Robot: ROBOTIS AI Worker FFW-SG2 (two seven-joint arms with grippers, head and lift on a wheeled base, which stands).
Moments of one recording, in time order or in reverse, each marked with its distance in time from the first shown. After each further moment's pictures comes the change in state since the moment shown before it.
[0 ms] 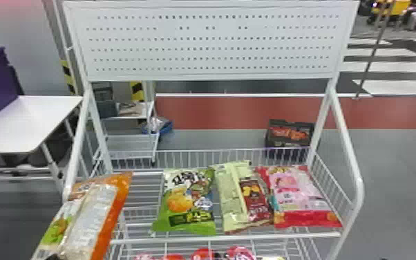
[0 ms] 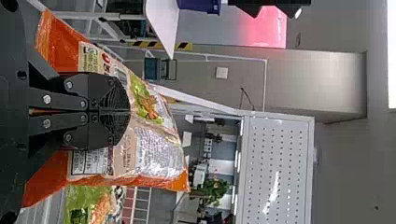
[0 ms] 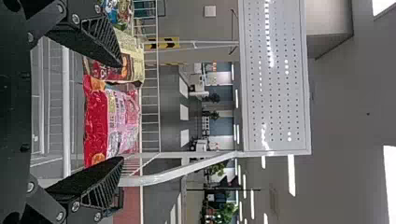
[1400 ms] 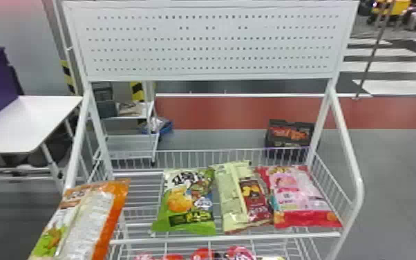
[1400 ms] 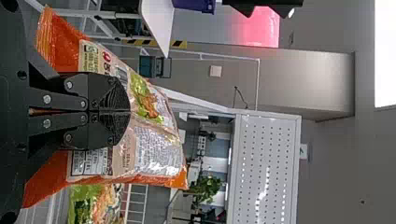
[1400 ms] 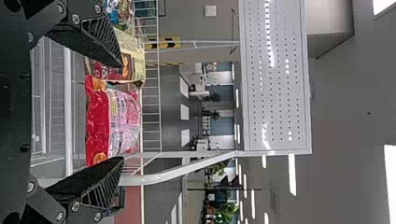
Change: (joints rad) left arm 0.072 0.000 -0.009 0.006 -0.040 -0.099 0.001; right arm 0.007 0.001 0.000 -0.001 0.000 -0.003 0.000
